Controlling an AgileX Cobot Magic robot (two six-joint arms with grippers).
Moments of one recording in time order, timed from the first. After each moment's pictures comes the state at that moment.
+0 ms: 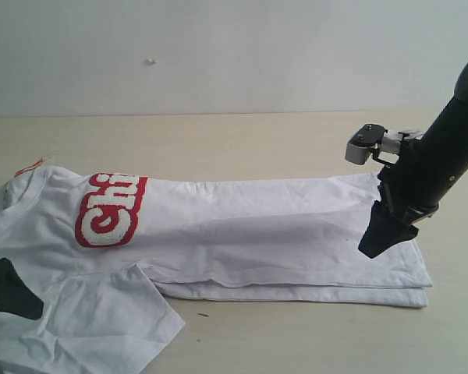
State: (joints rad) left arm 0.23 1.67 -0.58 -0.82 0.78 0.67; right arm -0.08 1.96 -1.20 0.46 1.02 -1.15
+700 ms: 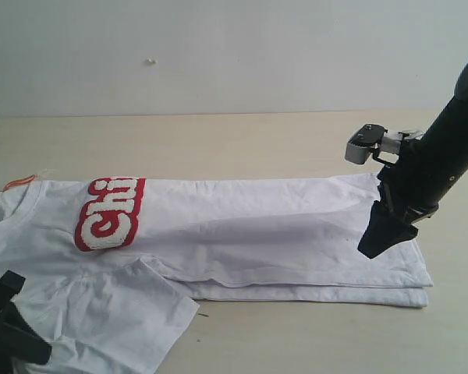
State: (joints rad) left arm 0.23 1.87 -0.56 -0.97 0.94 0.77; right arm -0.08 1.96 -1.20 0.47 1.03 -1.15
